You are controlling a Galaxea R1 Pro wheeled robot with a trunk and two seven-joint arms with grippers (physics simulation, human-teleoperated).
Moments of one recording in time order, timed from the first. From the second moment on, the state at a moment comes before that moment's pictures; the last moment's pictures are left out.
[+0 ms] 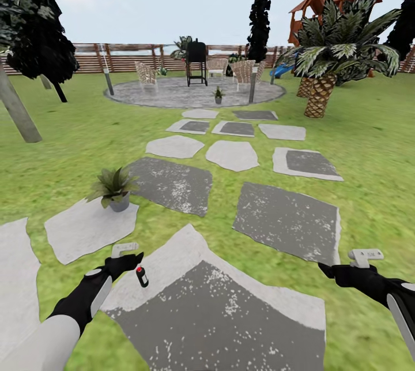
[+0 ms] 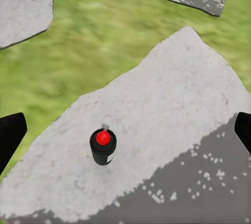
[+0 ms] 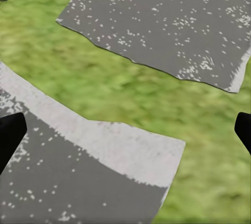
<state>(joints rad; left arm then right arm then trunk) -0.66 0.12 0.05 -0.55 0.12 0.13 -0.13 -0.20 -0.32 -0.26 -1.59 -0.06 0.80 0.35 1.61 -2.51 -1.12</state>
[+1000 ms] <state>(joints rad) -0.66 0.12 0.06 -0.55 0.11 0.10 -0.13 -0.20 -0.32 -0.26 -1.59 -0.06 0.79 0.35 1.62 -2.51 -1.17</state>
